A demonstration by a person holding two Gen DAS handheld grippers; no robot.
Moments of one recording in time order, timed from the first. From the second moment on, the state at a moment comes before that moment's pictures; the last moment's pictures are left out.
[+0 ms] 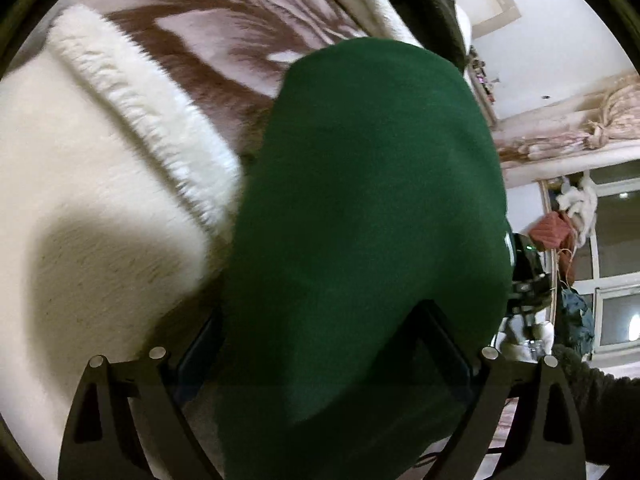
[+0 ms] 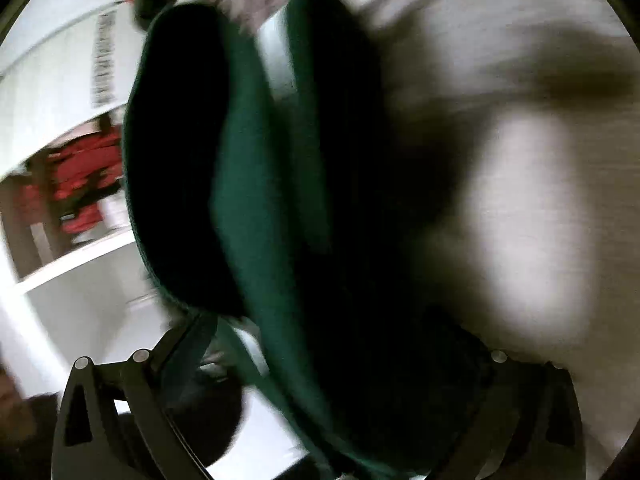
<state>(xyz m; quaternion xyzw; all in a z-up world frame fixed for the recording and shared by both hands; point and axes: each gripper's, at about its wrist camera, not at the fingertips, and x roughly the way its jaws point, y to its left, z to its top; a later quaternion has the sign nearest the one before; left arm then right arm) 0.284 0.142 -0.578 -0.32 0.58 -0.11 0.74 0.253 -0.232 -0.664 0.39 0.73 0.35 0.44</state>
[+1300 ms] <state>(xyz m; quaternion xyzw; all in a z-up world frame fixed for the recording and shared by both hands) 0.527 0.163 -0.388 -0.23 0.47 -0.22 0.82 0.391 -0.243 -0.412 0.41 0.61 0.29 0.61</state>
